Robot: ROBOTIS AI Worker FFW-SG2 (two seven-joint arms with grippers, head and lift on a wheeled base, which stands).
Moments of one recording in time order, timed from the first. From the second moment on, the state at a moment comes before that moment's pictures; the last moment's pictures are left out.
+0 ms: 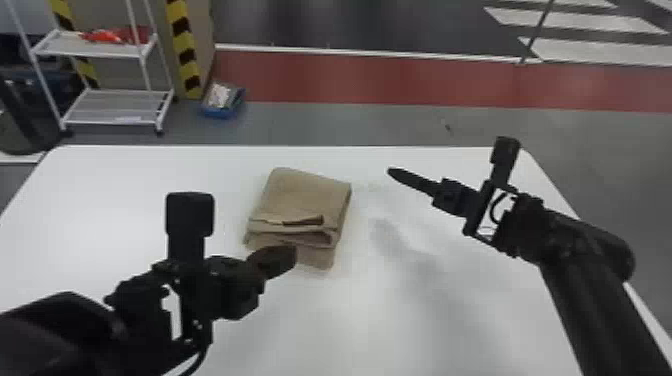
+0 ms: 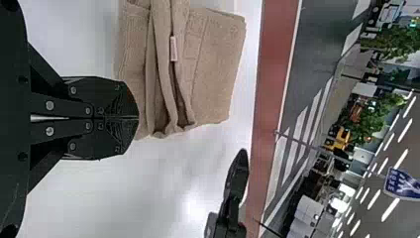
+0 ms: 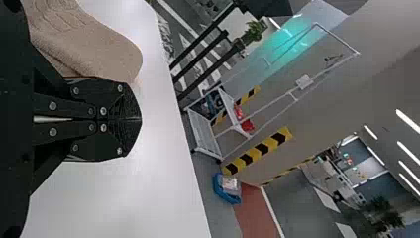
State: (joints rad) left arm 0.13 0.29 -0.22 -2.13 0.62 0.90 -0.01; right arm -0.42 -0.22 -0.10 -1.11 -0.48 0.61 0.71
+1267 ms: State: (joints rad) left arm 0.10 0.37 -0.06 -1.95 0.58 0.63 -0.03; right arm -0.40 -0.07 0.24 -1.22 -0.34 0.61 0.60
